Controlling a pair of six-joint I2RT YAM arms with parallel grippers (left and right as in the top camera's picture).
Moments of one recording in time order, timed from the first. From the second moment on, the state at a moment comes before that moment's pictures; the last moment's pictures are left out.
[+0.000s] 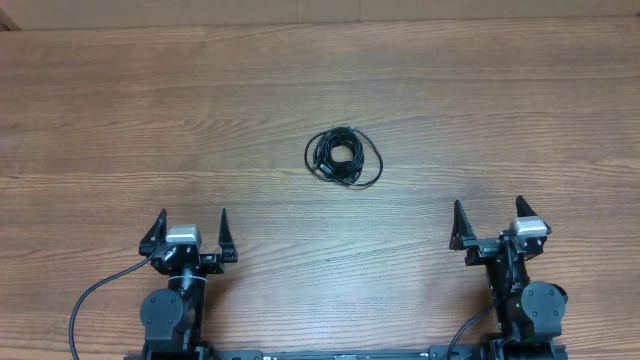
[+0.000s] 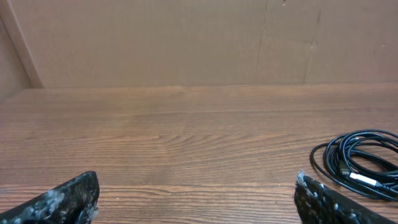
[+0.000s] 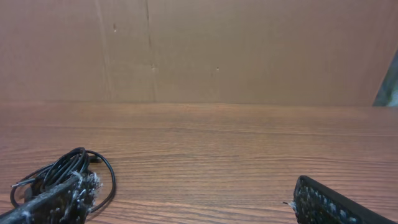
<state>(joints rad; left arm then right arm) -0.02 0.01 0.01 -0.08 -0.03 0.01 0.03 0.01 0.02 -0.04 -0.04 0.01</state>
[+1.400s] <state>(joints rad) -0.02 0.01 0.01 -0.08 -0.03 0.01 0.03 0.01 0.02 -0.01 -0.04 0.01</state>
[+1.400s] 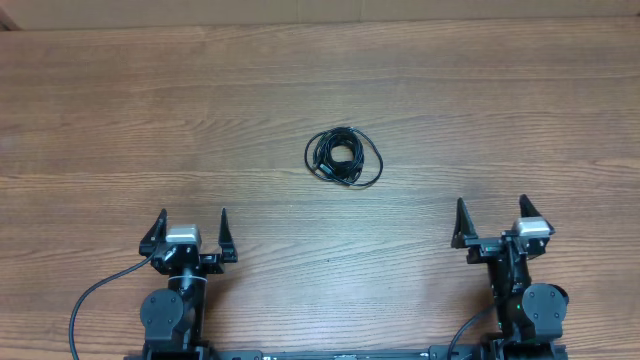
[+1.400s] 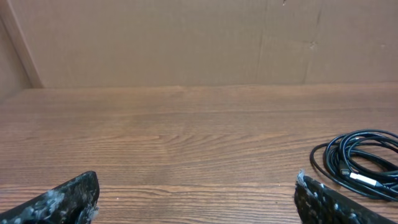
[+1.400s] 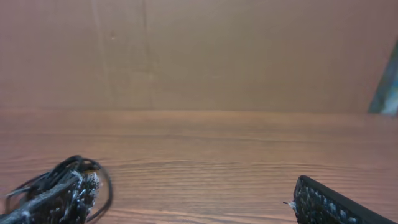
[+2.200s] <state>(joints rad) -0.02 0.01 0.01 -0.08 -0.04 0.01 0.03 0.01 0.04 0.32 -0.34 0.66</state>
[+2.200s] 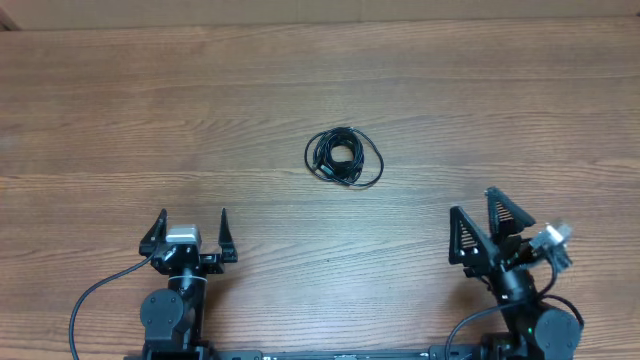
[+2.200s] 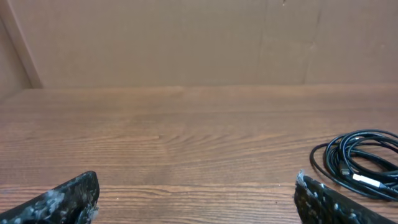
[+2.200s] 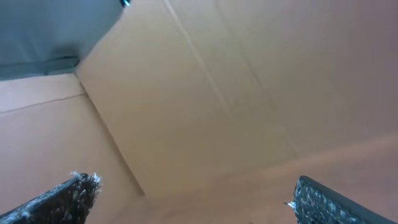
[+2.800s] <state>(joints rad) -0.02 0.01 0.01 -0.08 -0.04 0.01 0.03 0.85 1.08 -0.71 -0.19 0.21</state>
